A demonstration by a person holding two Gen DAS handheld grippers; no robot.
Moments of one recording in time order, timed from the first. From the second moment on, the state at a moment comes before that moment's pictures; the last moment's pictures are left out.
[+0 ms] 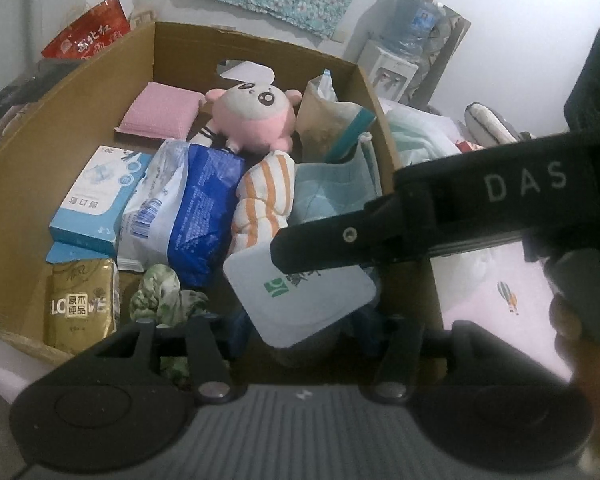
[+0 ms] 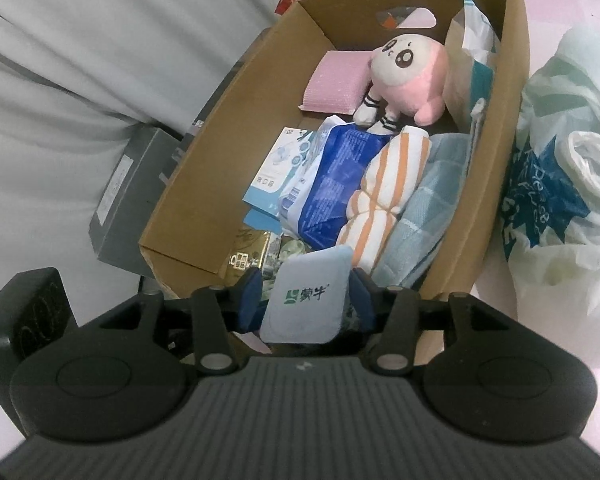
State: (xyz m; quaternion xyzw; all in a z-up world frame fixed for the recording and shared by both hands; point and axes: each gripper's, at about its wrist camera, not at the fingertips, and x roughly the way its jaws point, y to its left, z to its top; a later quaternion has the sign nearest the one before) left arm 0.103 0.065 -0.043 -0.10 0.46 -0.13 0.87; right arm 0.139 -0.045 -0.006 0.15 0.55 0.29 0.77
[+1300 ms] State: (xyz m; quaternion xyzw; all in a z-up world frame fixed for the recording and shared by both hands) left arm 0.046 0.092 0.020 -0.08 0.31 -0.07 0.95; right arm 0.056 -0.159 0.047 0.20 0.39 0.18 0.88
